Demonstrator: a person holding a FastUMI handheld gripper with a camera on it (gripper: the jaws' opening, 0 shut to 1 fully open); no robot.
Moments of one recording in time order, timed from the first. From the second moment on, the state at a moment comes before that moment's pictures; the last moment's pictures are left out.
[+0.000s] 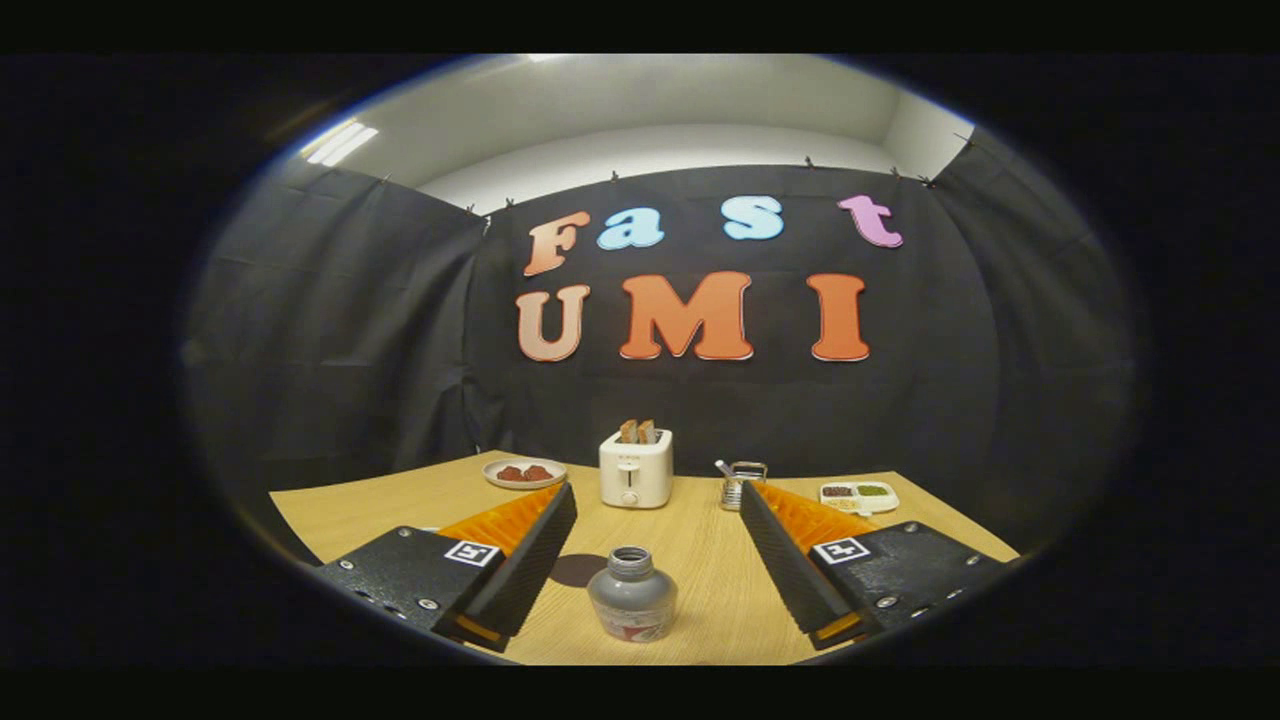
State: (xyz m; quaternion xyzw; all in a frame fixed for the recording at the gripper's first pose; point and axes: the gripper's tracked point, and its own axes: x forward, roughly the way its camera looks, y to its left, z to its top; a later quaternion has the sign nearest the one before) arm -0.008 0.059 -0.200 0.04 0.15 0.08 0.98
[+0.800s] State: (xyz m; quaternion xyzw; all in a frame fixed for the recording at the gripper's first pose) arm -0.040 0.085 -0.302 0.04 0.25 0.11 0.96
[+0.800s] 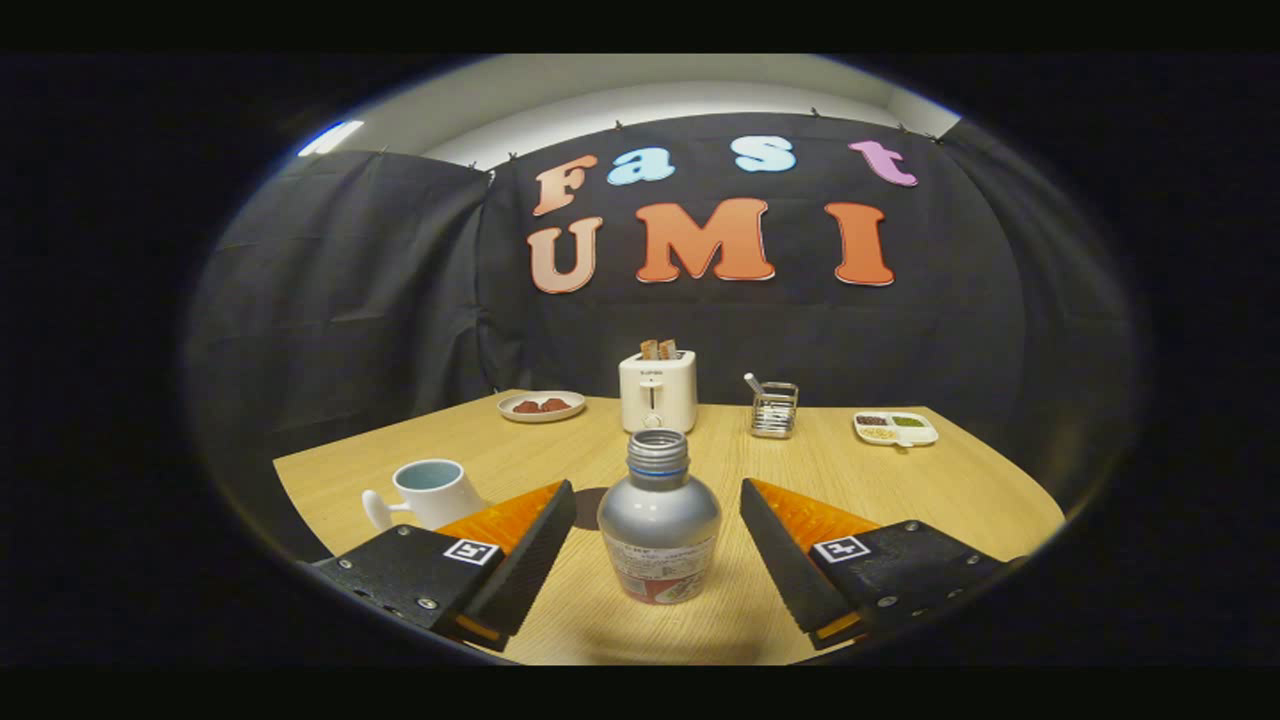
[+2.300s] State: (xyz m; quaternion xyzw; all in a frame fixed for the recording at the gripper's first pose) arm -0.038 0.097 -0.336 0.01 0.30 0.10 0.95
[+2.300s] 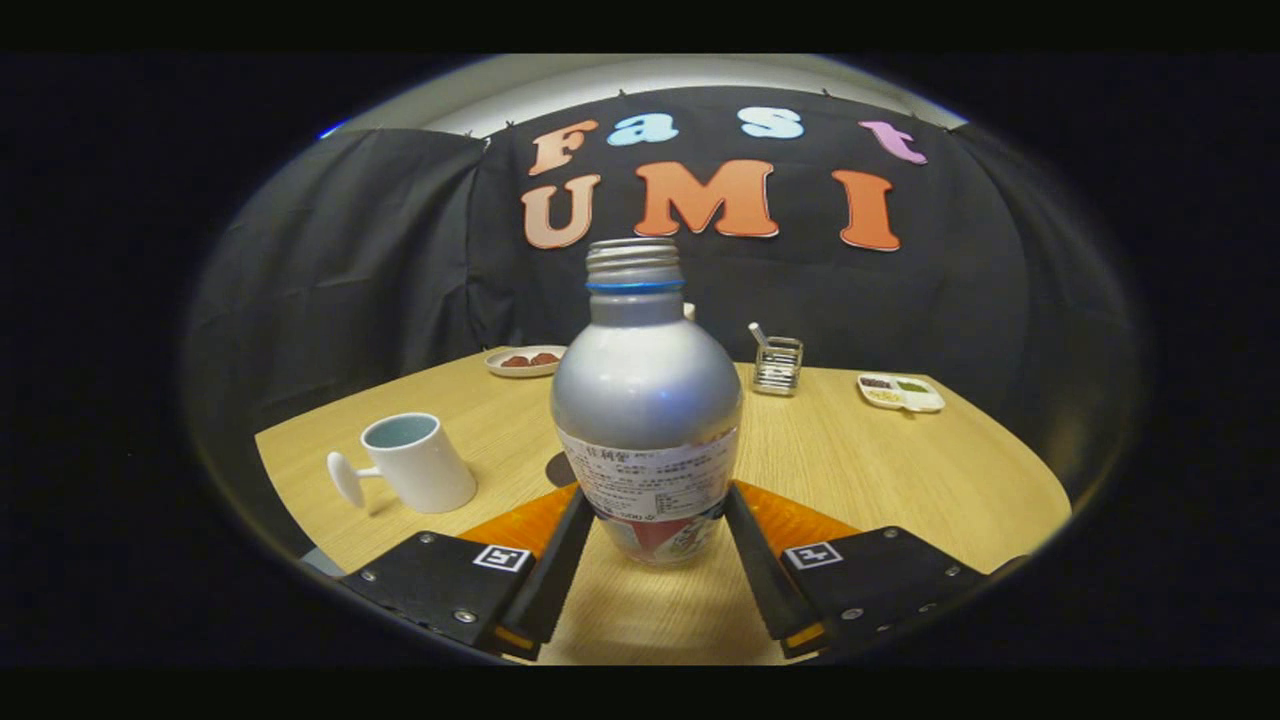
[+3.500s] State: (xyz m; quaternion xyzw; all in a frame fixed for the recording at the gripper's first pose) arm 0.006 0.135 -0.306 -0.30 0.21 0.07 0.93
